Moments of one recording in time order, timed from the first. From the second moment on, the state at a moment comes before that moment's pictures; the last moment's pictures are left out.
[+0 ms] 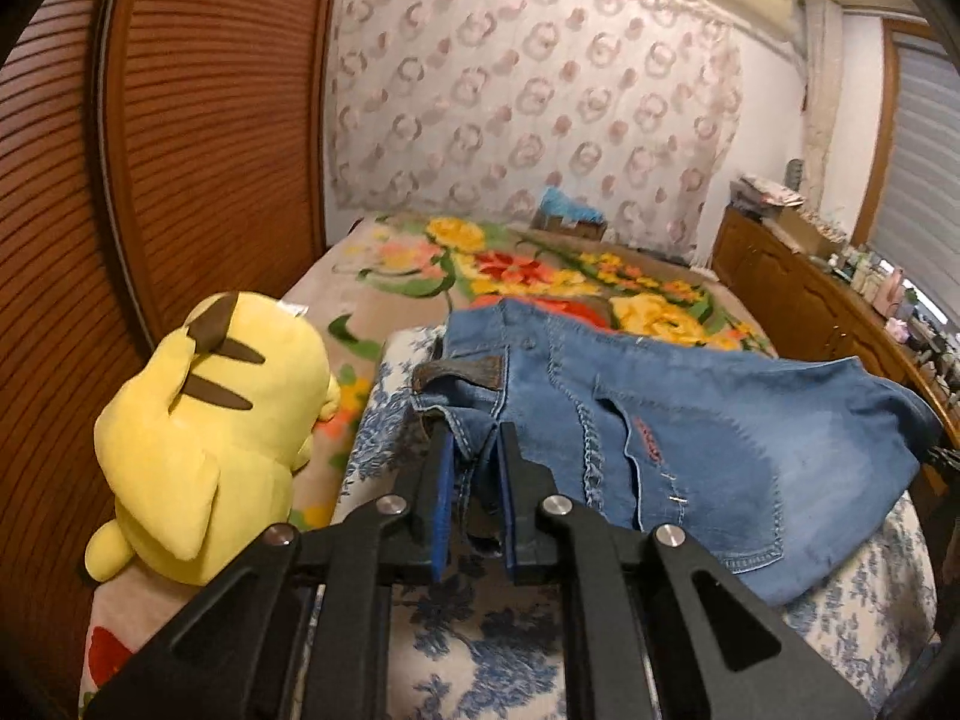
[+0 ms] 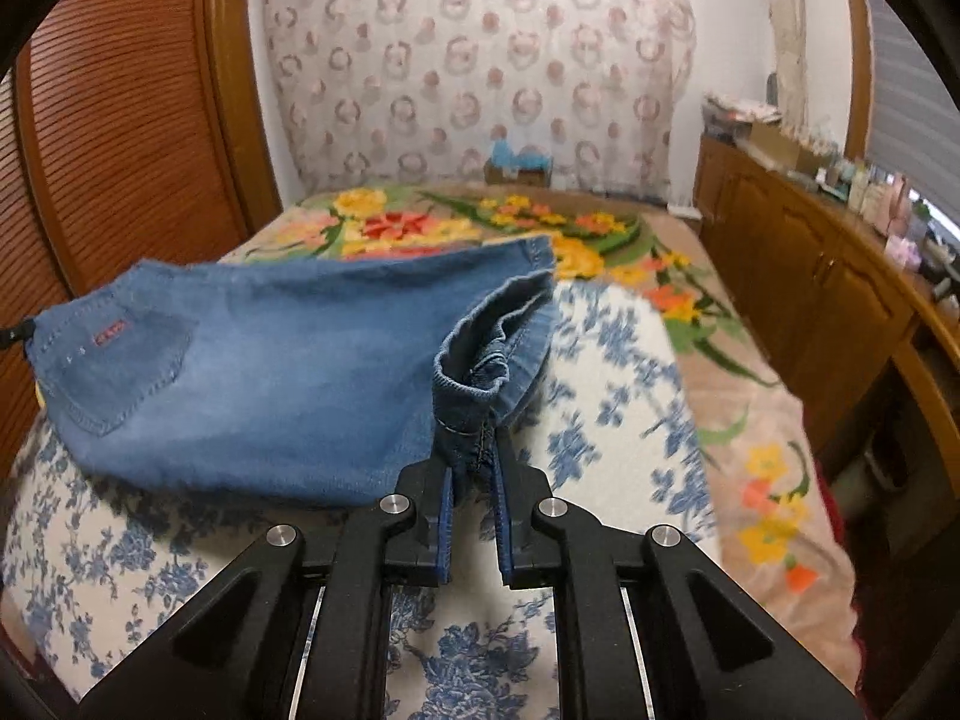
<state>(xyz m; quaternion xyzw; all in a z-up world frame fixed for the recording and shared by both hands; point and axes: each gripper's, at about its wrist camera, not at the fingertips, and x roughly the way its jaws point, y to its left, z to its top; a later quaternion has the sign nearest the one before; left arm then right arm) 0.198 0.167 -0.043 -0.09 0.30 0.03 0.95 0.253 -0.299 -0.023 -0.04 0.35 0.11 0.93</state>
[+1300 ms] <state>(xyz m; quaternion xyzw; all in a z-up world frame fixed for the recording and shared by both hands) 0.038 0.126 -0.106 -0.09 0.33 -0.01 0.94 0.080 -0.391 -0.061 0.02 0.37 0.08 0.93</state>
